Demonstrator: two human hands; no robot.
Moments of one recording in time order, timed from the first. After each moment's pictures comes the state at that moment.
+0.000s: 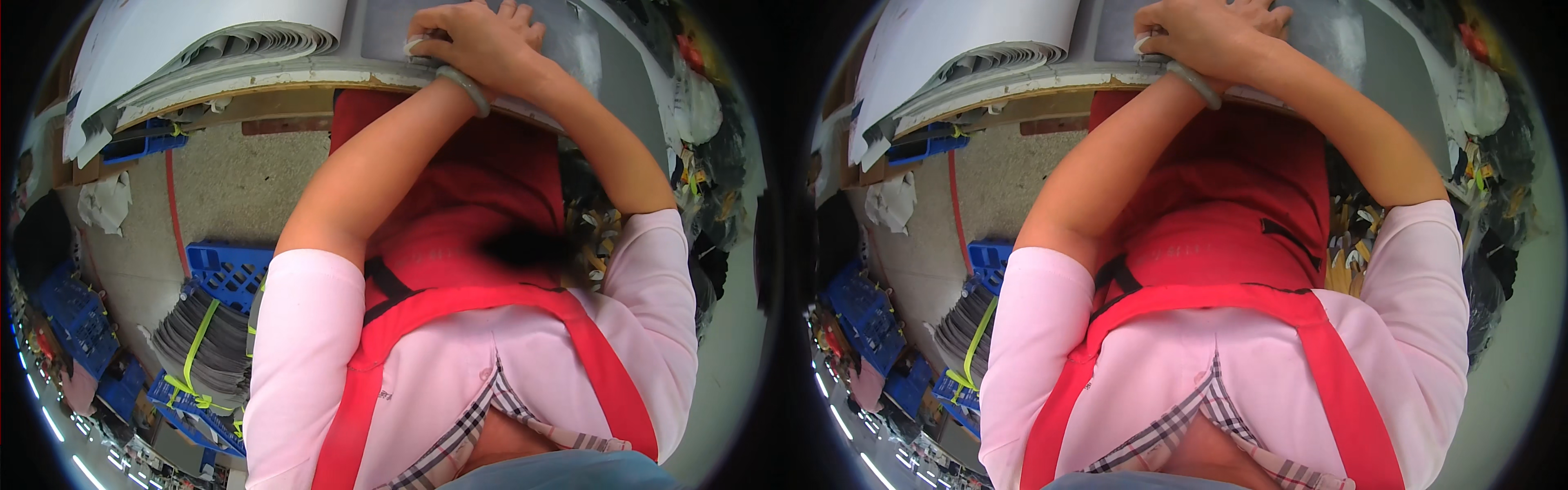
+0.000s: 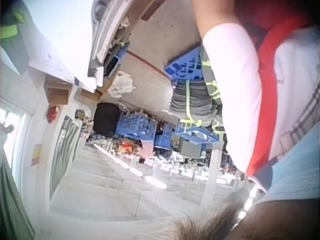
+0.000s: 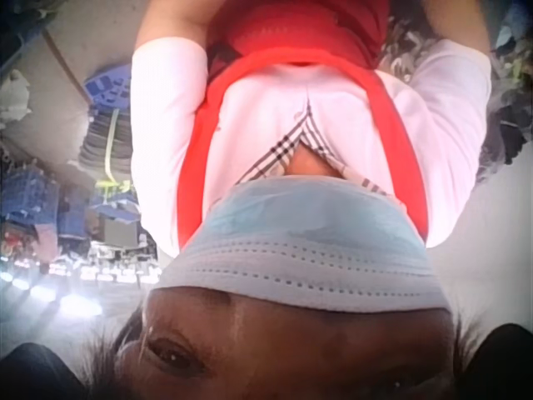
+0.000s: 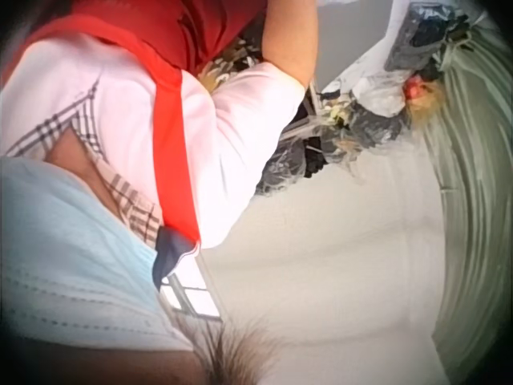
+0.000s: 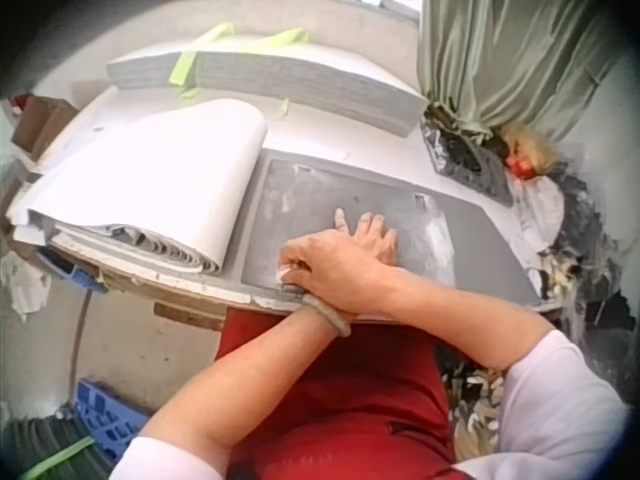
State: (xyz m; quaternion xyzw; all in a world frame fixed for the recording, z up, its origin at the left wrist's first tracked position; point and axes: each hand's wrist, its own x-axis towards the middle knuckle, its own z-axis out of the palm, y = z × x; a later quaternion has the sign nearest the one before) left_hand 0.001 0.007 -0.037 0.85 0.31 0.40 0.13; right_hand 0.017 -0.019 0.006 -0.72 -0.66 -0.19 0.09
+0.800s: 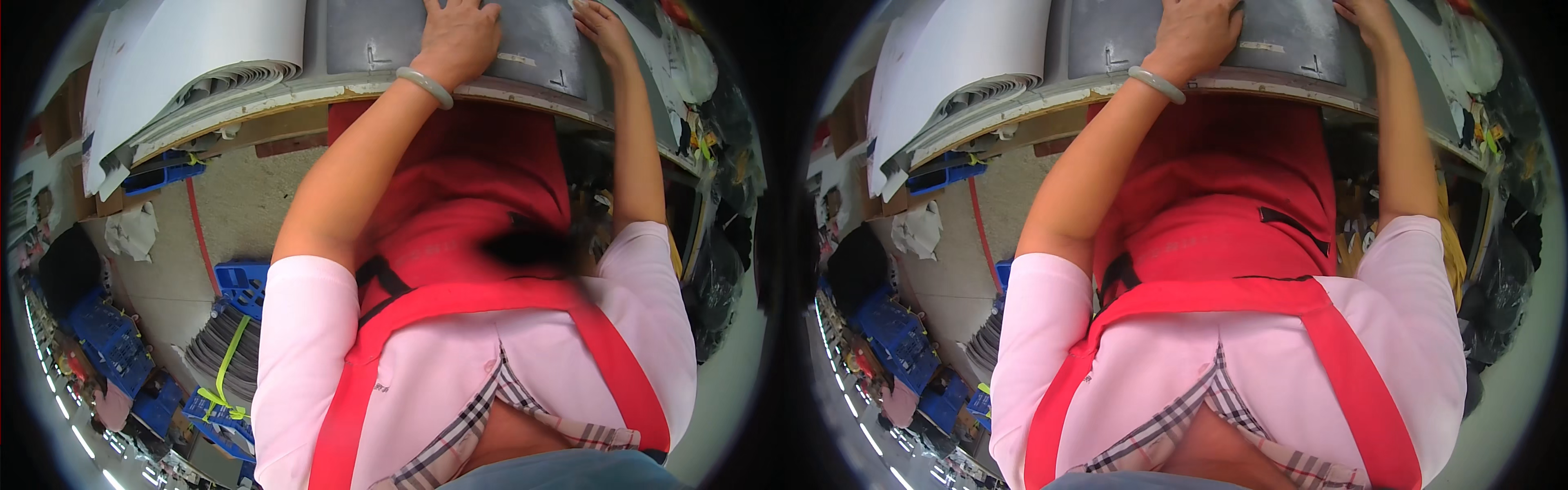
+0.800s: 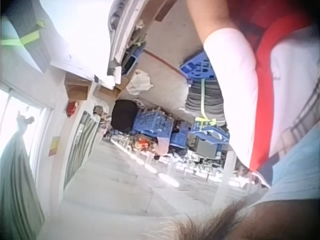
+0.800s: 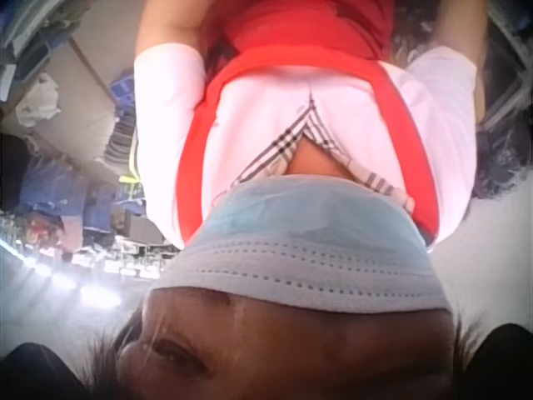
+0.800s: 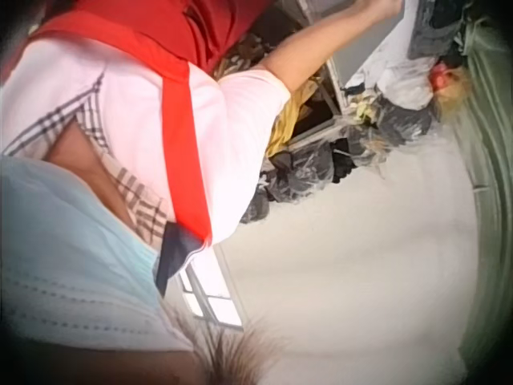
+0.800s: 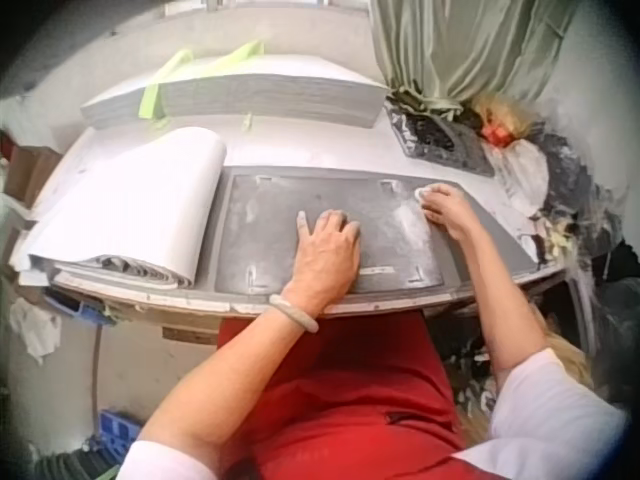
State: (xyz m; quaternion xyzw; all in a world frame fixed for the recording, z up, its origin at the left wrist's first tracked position) left_hand 0.001 0.006 -0.014 0.88 0.33 0.33 0.08; right_hand 0.330 -0.013 0.006 -0.69 -0.35 0.38 0.51
